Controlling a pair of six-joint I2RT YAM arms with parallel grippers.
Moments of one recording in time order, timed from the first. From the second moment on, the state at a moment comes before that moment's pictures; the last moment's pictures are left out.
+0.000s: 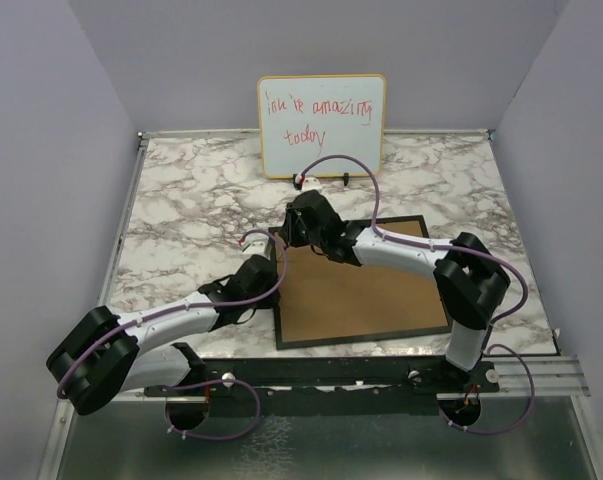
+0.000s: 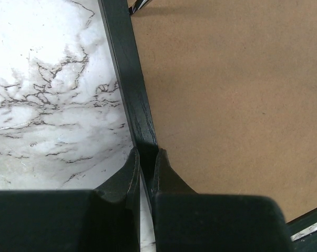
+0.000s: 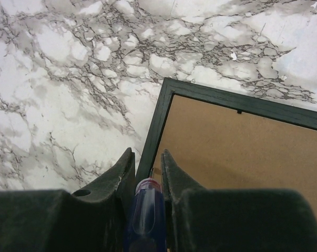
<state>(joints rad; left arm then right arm) -0.80 1.17 0.42 -0.08 -0.17 -0.71 0.89 1.83 1.24 0.01 0.18 0.54</state>
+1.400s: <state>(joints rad) -0.78 0.91 0.81 -0.31 0.26 -0.53 0.46 1.06 0.68 0.24 -0.79 0.78</state>
